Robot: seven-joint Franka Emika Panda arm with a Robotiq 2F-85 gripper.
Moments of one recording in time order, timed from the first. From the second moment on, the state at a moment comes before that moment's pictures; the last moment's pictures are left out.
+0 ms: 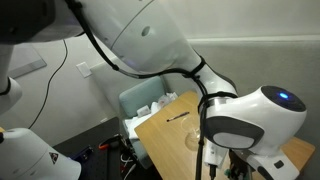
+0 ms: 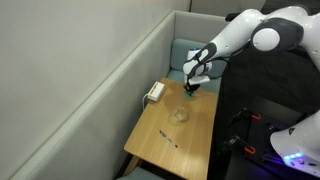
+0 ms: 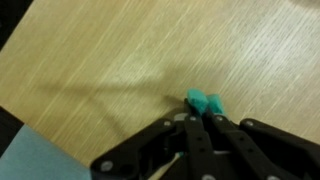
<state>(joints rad) -0.26 0.98 -0.11 -1.72 0.29 2.43 0.19</state>
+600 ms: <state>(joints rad) -0.20 0.99 -0.22 -1.73 0.18 2.16 0.31</state>
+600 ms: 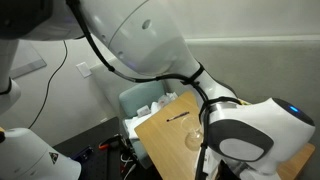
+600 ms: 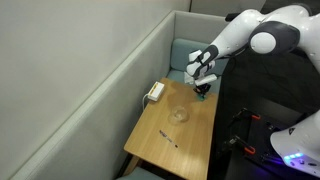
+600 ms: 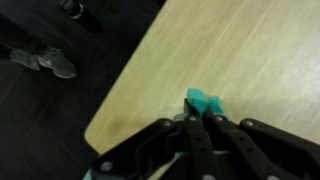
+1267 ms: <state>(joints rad) -0.17 0.99 -0.29 -1.74 0.09 2.17 0.36</state>
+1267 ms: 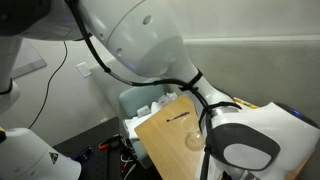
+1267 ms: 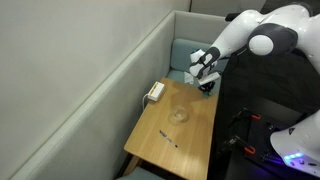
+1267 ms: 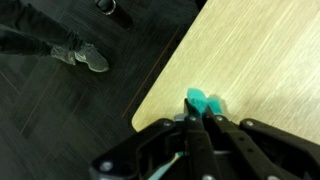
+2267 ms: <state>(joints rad) -0.26 1.01 -0.14 -1.69 0.26 2.51 0.33</state>
